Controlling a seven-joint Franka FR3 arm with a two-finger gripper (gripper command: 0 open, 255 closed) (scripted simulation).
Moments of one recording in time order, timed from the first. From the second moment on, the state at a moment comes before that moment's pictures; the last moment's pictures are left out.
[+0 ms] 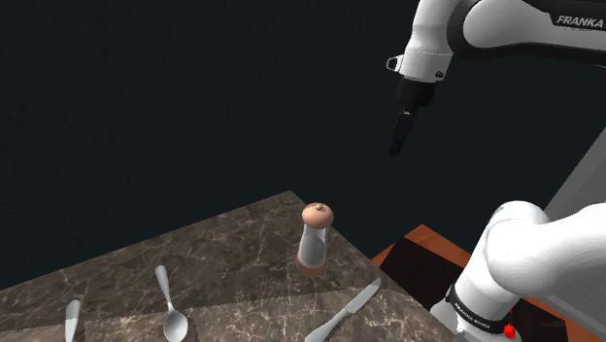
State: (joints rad) arm 0.01 -0.83 0.04 -2.33 -0.01 1.54 -0.17
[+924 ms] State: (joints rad) arm 0.05 -0.66 0.37 -2.31 0.10 1.69 0.19
